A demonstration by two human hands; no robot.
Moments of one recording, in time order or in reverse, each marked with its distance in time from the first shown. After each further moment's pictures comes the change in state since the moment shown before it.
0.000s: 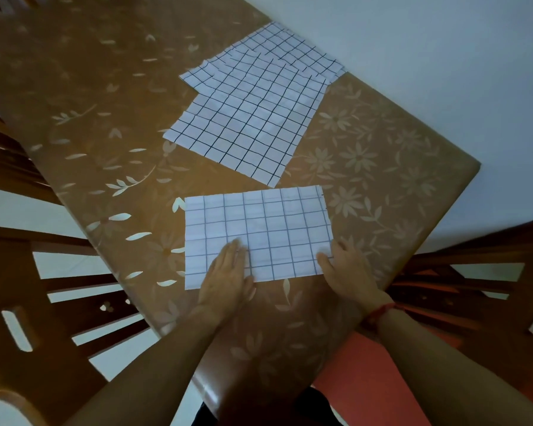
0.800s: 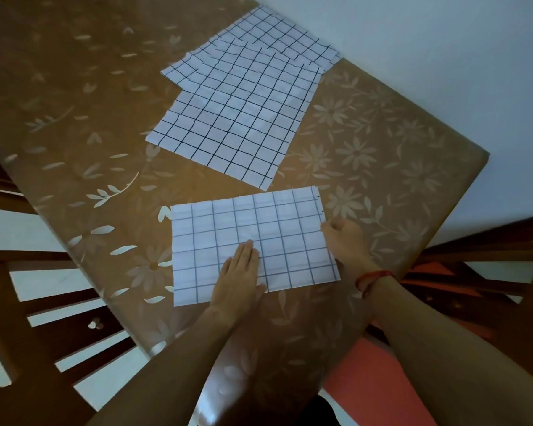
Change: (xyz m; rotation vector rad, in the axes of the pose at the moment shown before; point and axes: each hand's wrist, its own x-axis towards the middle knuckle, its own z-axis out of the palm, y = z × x) left_hand 0.040 0.024 0.018 0.064 -0.169 0.045; right_hand 0.076 -0.005 -0.010 0.556 0.009 0.409
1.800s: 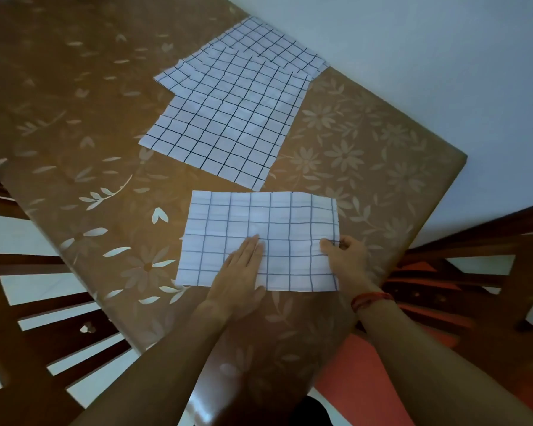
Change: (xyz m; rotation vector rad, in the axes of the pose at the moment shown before) left_hand -0.002 -0.001 -0.008 -0.081 0.029 0.175; right_hand -0.041 0.018 -0.003 0.358 0.172 0.080
